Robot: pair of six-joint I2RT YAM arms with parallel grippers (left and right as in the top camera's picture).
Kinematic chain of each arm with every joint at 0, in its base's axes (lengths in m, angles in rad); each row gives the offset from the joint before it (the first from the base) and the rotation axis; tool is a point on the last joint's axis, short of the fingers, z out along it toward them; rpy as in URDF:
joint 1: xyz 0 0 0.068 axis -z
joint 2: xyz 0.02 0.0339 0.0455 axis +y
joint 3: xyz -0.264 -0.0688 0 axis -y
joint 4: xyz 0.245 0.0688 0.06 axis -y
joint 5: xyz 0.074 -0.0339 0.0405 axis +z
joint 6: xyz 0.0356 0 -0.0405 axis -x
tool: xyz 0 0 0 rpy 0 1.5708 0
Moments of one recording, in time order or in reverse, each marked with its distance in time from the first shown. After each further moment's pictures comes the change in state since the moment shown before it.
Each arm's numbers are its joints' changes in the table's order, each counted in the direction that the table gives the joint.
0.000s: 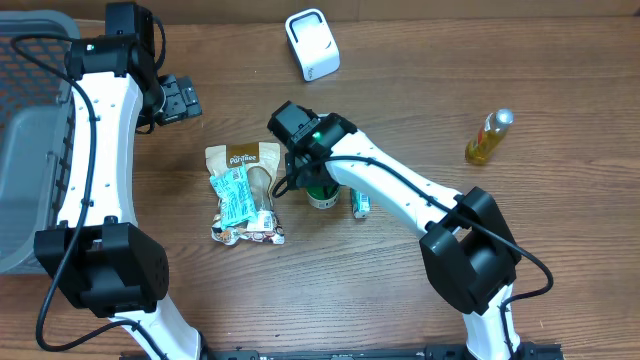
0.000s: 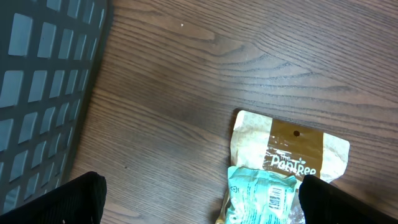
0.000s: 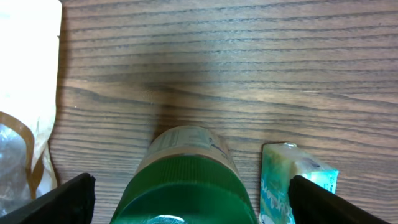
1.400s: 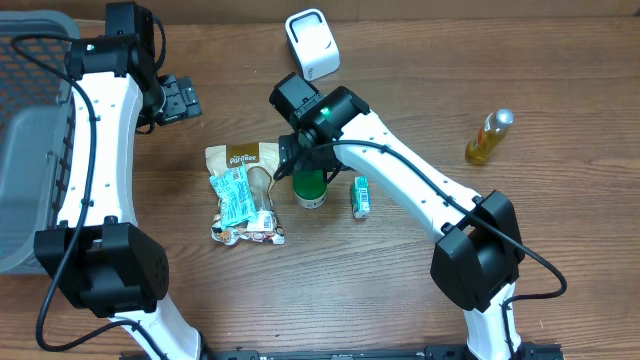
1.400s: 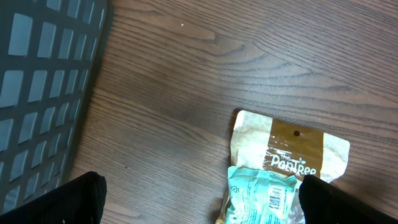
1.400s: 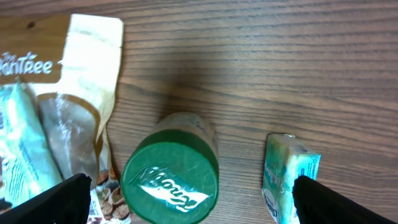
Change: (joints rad) left arm 0.000 0.000 0.000 0.000 0.000 0.000; right arm 0.028 0.000 0.191 -0.158 0.103 0.046
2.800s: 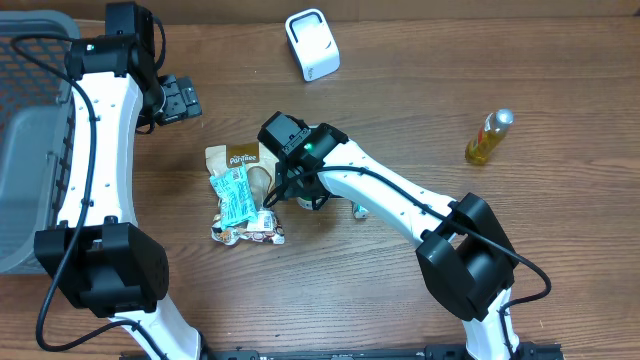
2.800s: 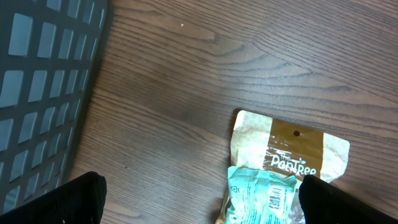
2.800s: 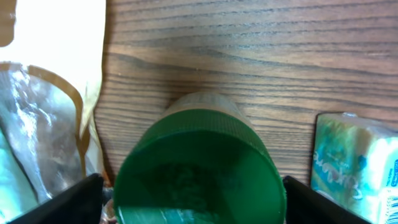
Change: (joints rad) left arm 0.000 0.000 0.000 0.000 0.000 0.000; right arm -0.083 -0.011 -0.214 0.187 -0.021 -0.130
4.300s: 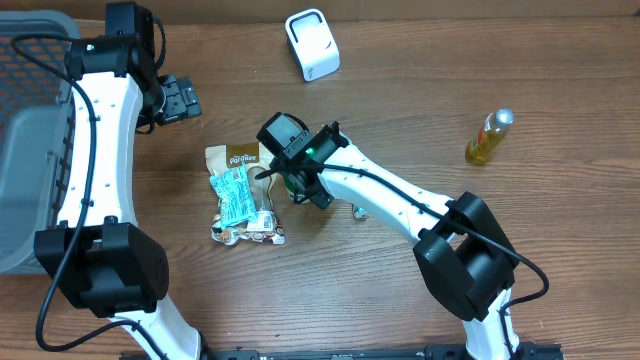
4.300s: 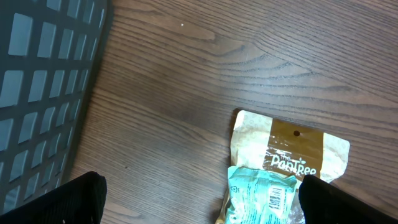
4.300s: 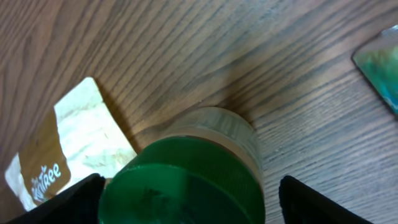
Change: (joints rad) left arm 0.000 0.000 0.000 0.000 0.000 0.000; right arm 0.000 -0.001 -0.053 0.145 -0.037 -0.696
